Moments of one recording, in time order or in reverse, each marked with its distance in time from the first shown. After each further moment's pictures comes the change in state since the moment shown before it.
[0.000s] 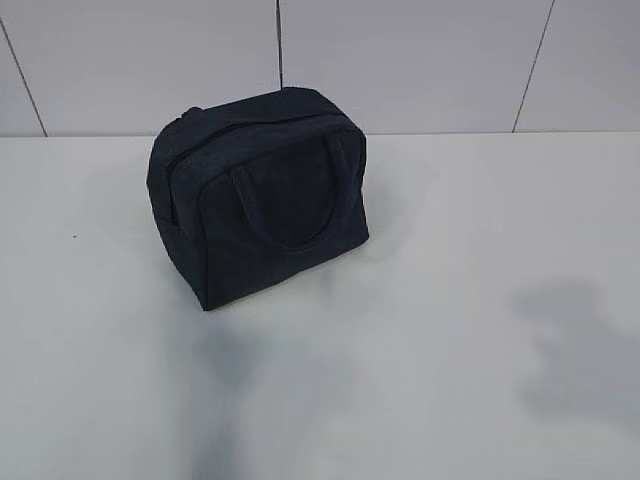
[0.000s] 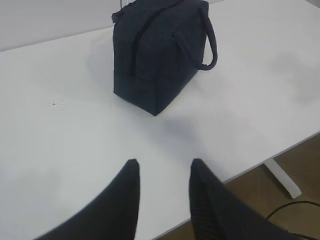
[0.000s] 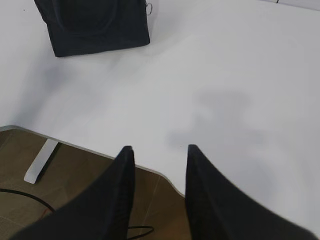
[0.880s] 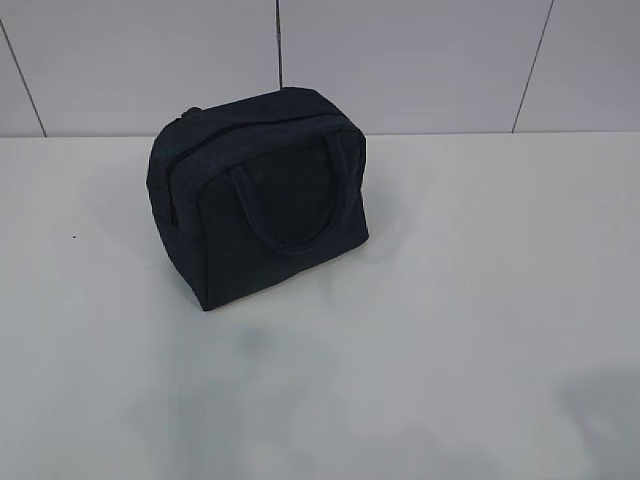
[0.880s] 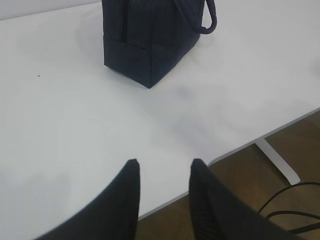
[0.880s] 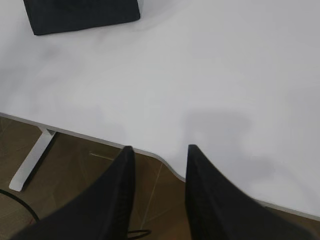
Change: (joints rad) left arm 0.000 -0.218 0.222 -0.009 0.006 -0.002; right arm 0.000 -0.359 0.429 -0.024 -0.111 0.034
